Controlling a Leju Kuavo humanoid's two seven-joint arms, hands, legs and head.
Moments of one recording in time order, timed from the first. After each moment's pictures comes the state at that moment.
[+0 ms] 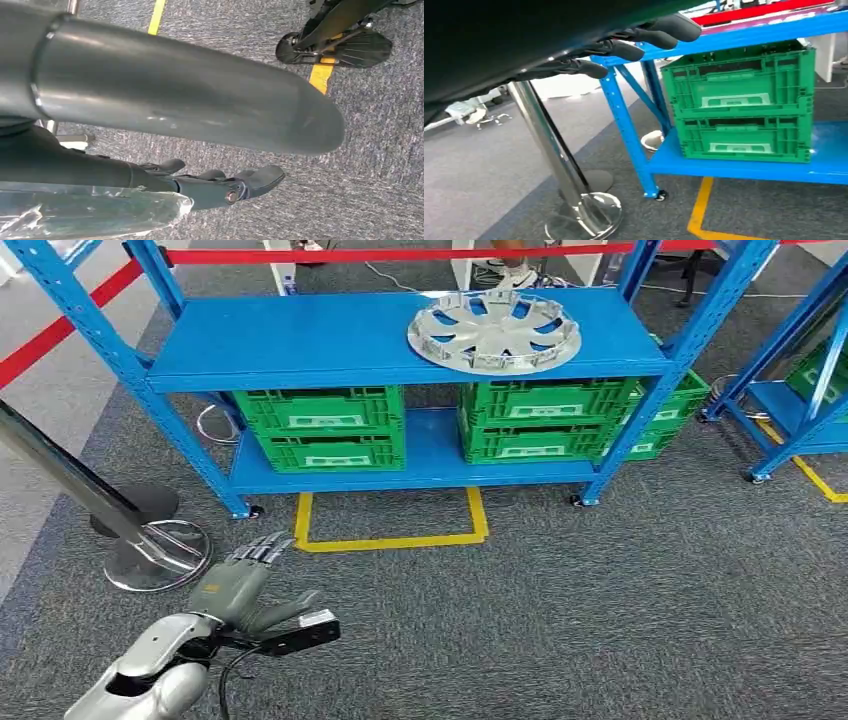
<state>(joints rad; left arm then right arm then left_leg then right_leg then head) -0.11 0.15 -0.46 -1.37 -0.94 0.15 0.05 -0.07 -0.06 1.56 0.00 -1.26 -0.21 -0.25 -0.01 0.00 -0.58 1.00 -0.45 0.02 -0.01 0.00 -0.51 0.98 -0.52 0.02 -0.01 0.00</state>
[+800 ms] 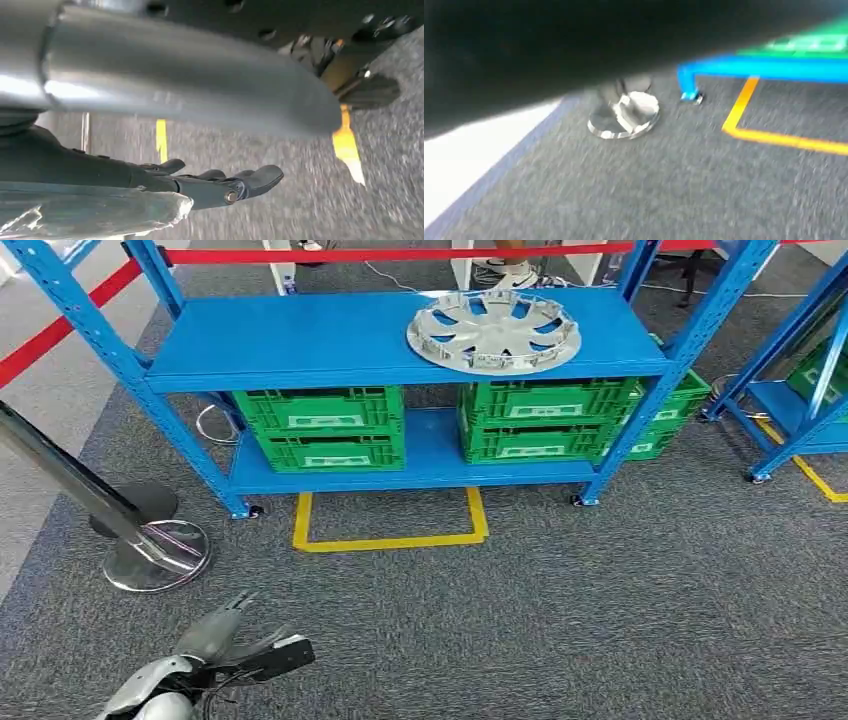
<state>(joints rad) -0.01 0.13 -0.34 -1.15 -0.70 0.11 0.06 -0.03 0.09 1.18 -0.09 -1.26 -0.32 -0.13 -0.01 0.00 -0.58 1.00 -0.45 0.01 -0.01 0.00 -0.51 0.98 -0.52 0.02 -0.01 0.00</state>
